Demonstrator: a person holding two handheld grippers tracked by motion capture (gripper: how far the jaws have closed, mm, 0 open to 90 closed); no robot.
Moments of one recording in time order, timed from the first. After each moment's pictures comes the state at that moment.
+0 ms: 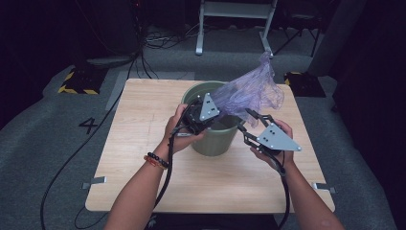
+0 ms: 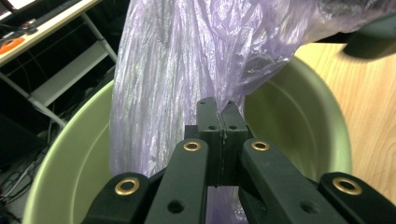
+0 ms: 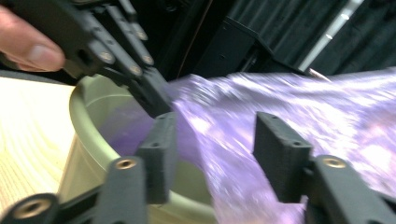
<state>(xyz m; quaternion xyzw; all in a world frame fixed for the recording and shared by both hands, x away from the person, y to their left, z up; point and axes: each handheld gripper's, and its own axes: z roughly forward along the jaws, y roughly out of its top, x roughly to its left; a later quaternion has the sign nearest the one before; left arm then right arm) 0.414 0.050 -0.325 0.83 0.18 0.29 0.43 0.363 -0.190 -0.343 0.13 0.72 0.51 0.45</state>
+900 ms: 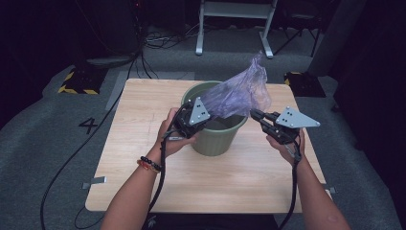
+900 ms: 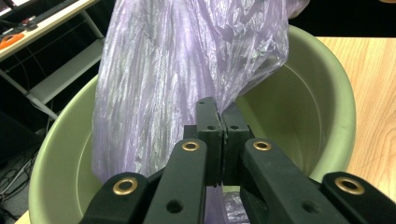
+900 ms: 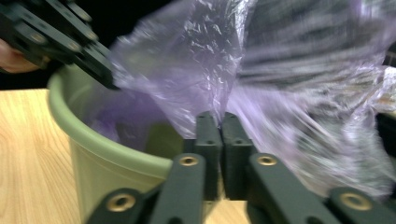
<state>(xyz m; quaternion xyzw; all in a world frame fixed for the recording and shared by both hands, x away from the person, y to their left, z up) 0.411 0.067 -0.337 0.83 0.19 0.29 0.44 0.403 -0.233 -0.341 0.17 0.75 0.55 0.33</state>
